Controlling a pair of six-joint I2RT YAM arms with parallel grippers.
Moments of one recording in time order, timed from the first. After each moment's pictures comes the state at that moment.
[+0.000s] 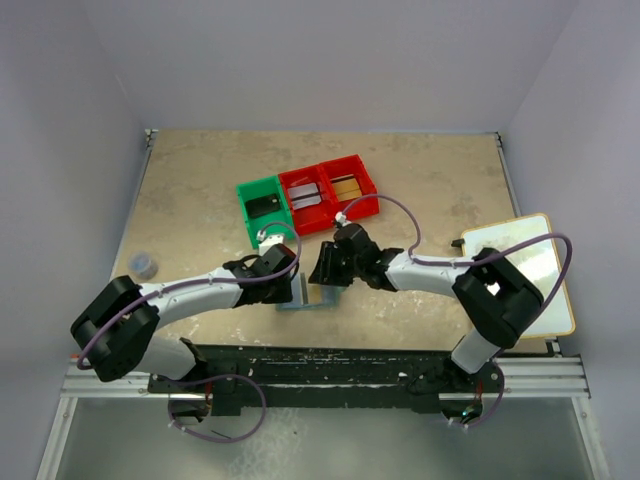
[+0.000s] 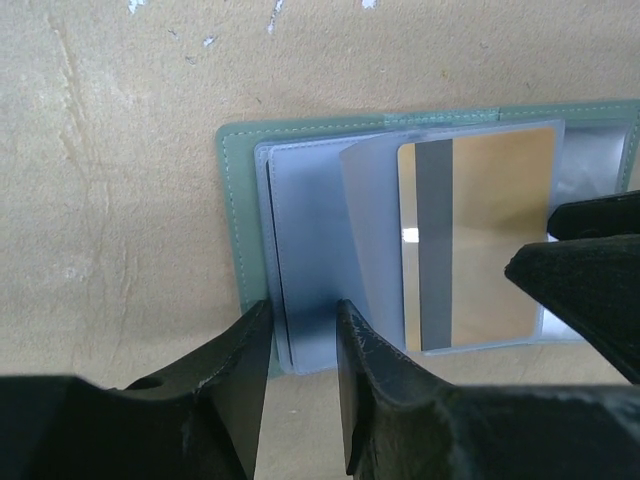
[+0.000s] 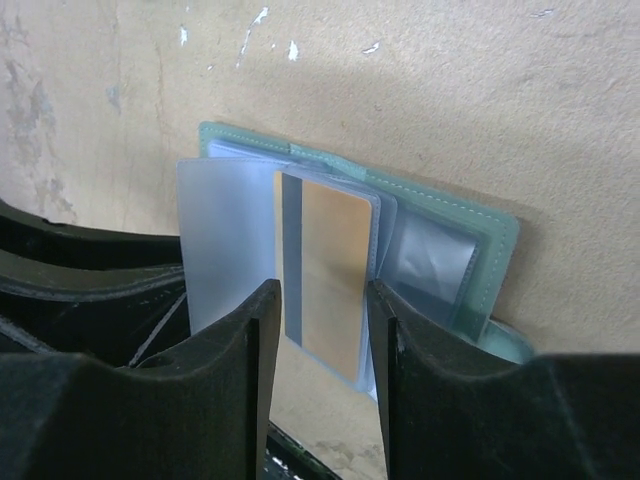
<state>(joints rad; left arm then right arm) -0.82 1.38 0.67 -0.36 -0.23 -0.83 0.81 1.63 0.81 0.03 -0.12 0.84</state>
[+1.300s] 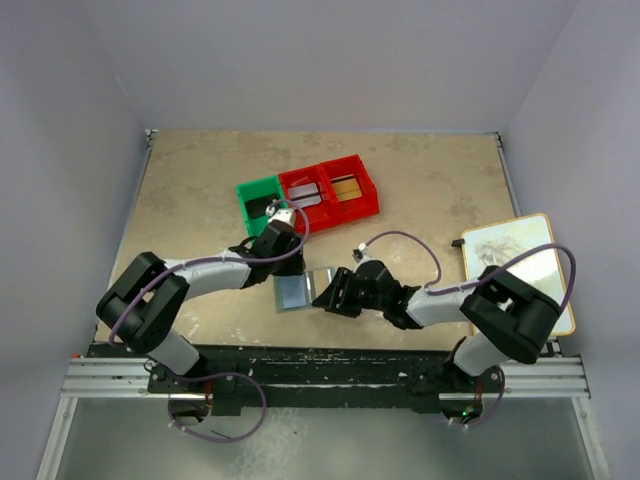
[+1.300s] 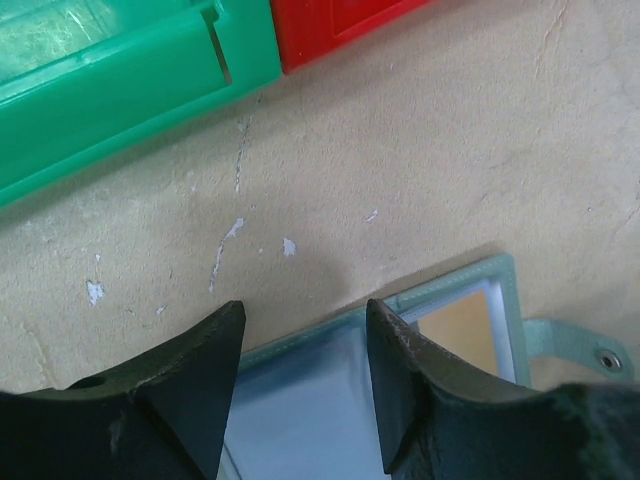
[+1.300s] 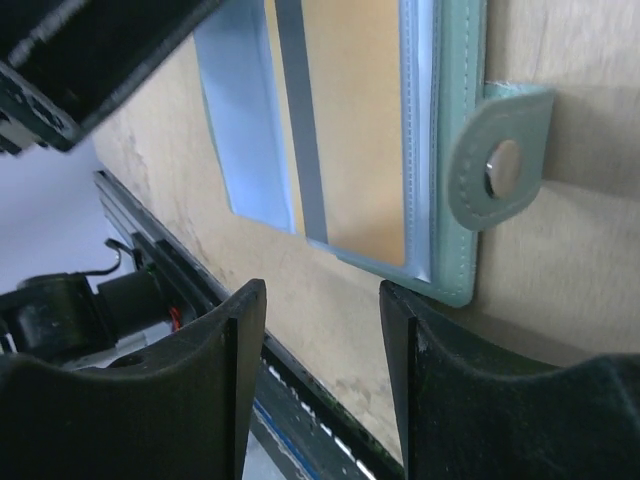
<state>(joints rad) -0.67 1.57 0.74 -0.03 -0.14 -0.59 0.90 1.50 0.41 0.44 -0.13 1.14</state>
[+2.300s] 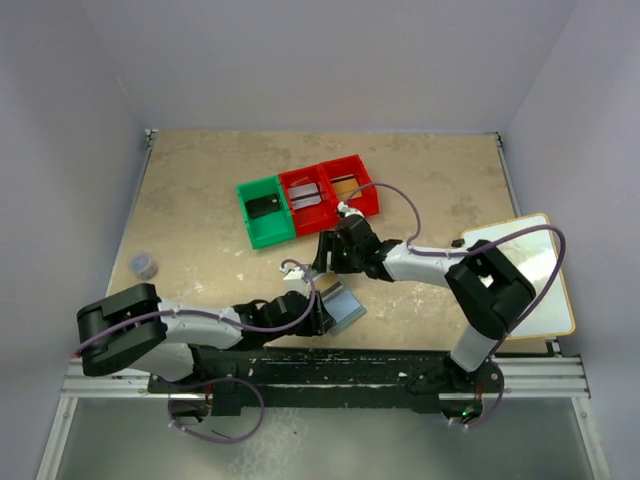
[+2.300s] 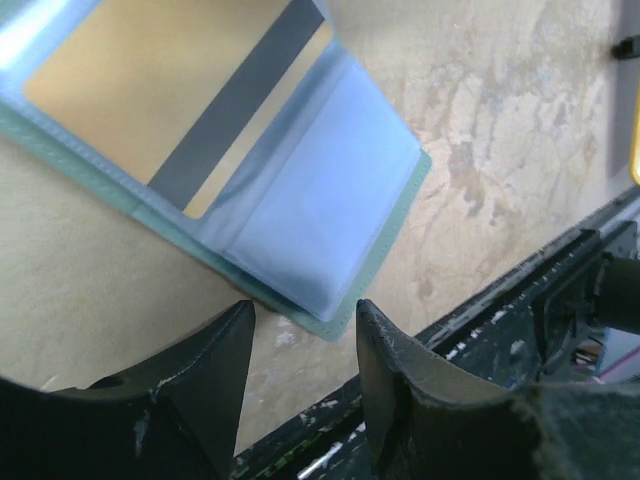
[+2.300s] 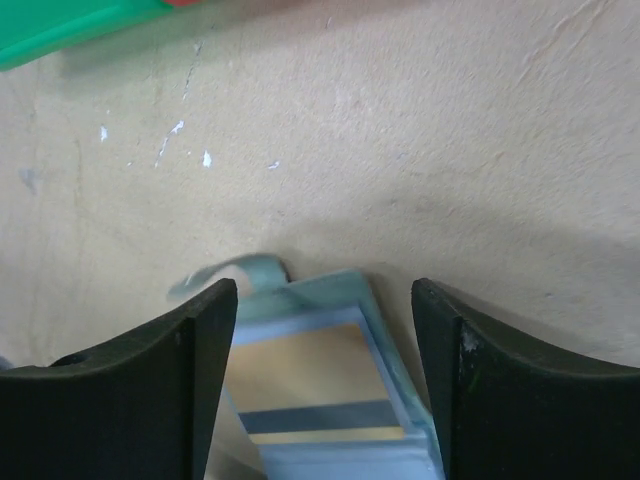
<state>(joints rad) -1.16 1.39 0.39 0.33 -0.21 -1.04 0.75 1.70 0.85 0.05 -0.01 0.70</state>
